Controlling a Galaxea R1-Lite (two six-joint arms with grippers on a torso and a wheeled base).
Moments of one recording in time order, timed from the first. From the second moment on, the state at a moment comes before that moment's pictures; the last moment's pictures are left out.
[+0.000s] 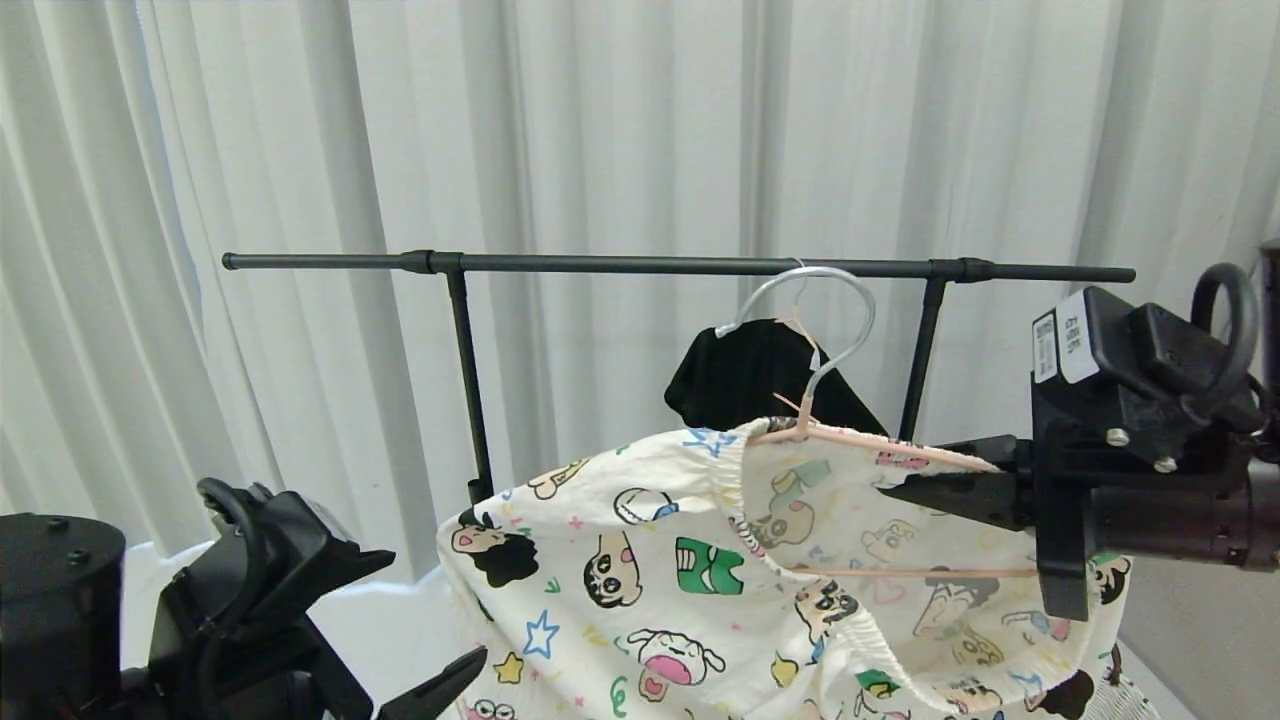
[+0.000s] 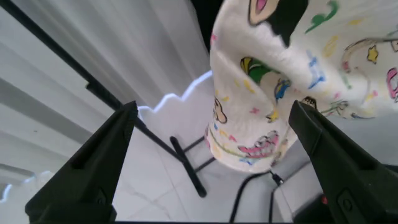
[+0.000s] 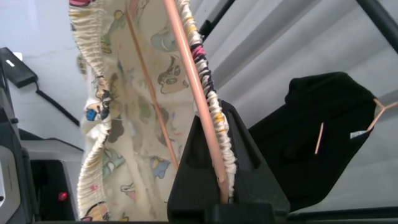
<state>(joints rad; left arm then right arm) -0.48 1.18 -0.33 -0.35 -0.07 0.27 0.72 1.34 -0.90 -0.06 0.34 -0.47</state>
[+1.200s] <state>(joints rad) -0.37 1.21 -0.22 -0.36 -0.07 0.16 0.74 1.28 -0.87 -0.10 0.33 -0.38</state>
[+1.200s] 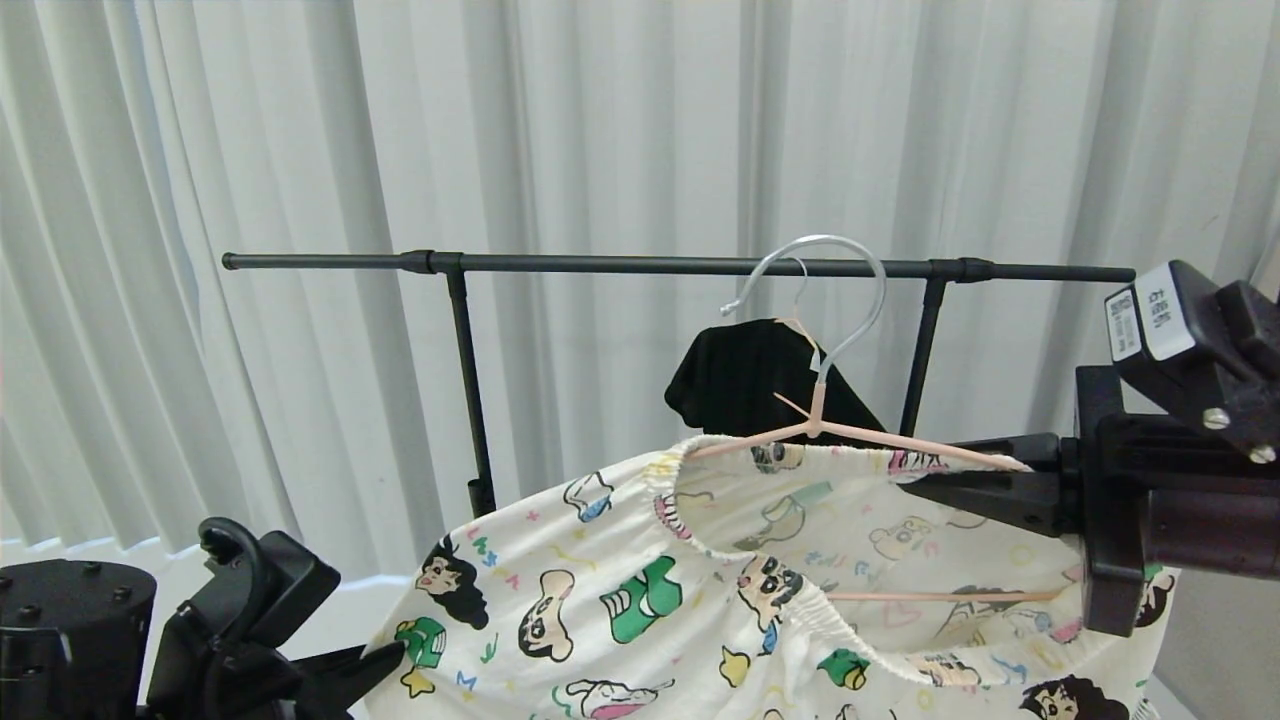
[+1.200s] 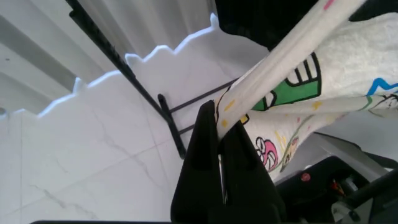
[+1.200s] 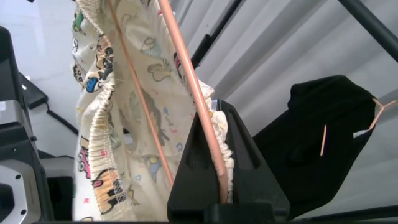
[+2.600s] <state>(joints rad) -0.34 1.09 -0.36 -0.36 0.00 0.22 0.28 1.19 -0.78 0.16 0.06 -0.31</state>
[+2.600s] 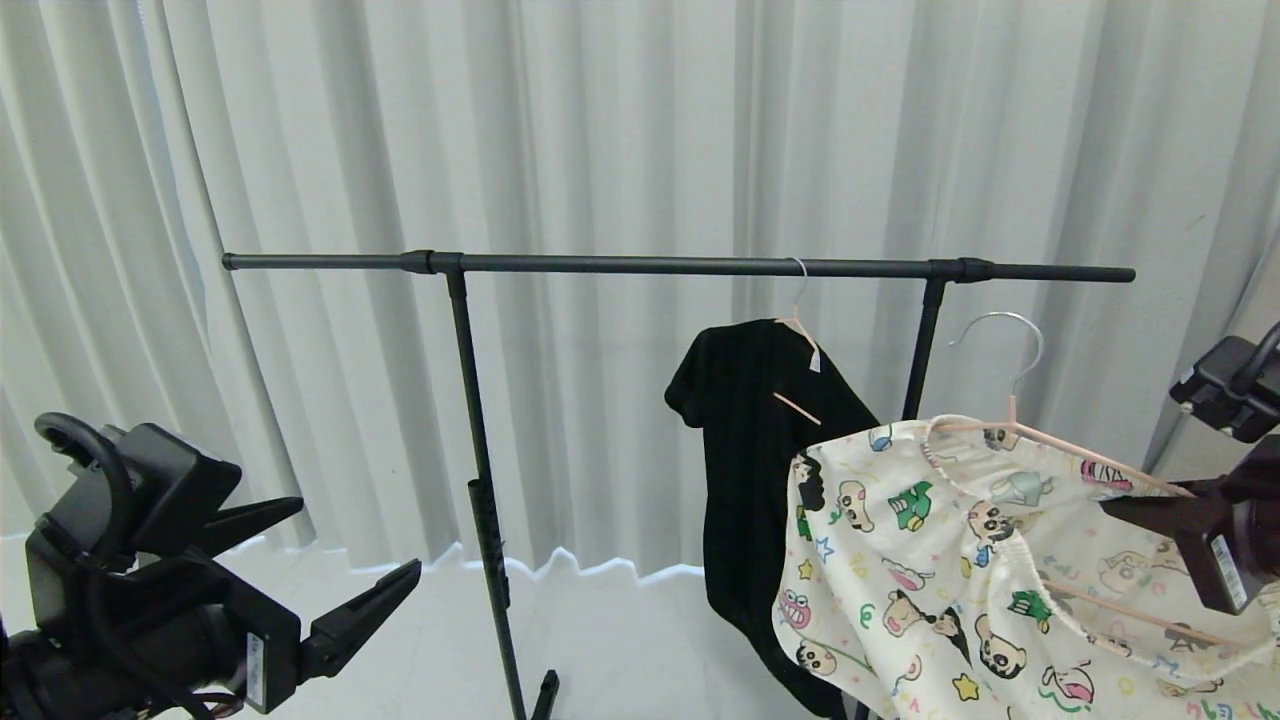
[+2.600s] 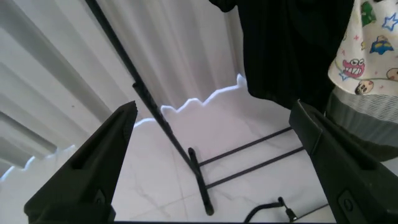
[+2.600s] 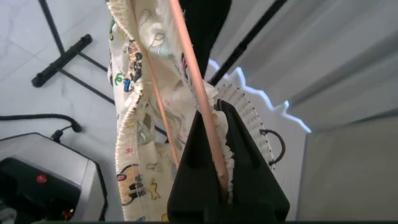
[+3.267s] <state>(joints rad) -0.34 1.11 -0.37 -0.36 0.01 0.24 0.16 1.21 -0.76 0.16 0.00 -0.31</state>
